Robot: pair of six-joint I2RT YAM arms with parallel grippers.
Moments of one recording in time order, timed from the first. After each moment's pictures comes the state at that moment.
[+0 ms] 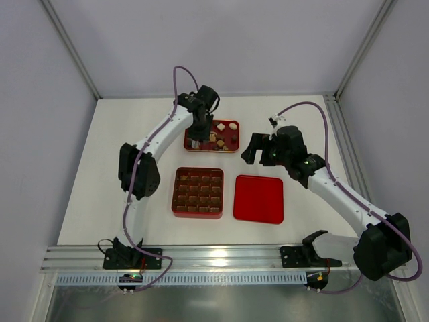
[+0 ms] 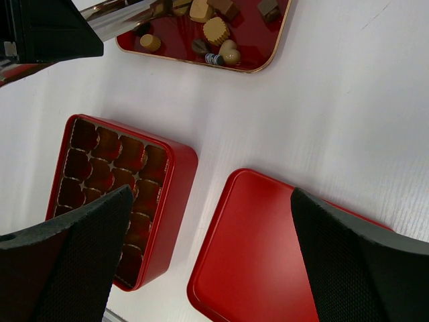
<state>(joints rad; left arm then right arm) -0.55 2.16 2.11 -1.15 -0.15 -0.33 0.44 1.20 0.89 -0.27 -0.11 0.45</state>
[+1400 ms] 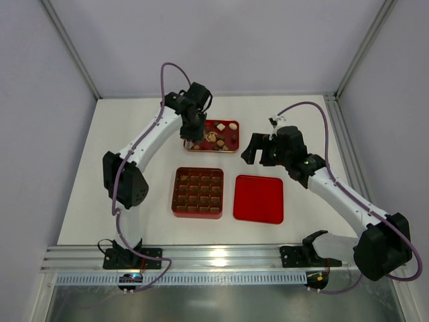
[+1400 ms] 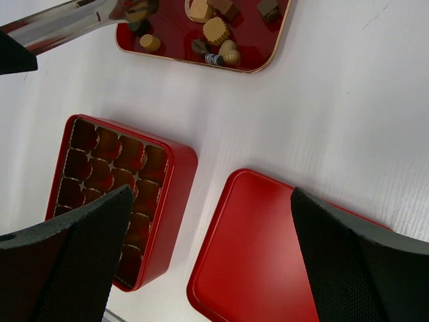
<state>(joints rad) -0.55 1.99 2.02 -1.17 -0.13 -0.32 0.44 1.20 0.89 -0.27 -0.11 0.45</state>
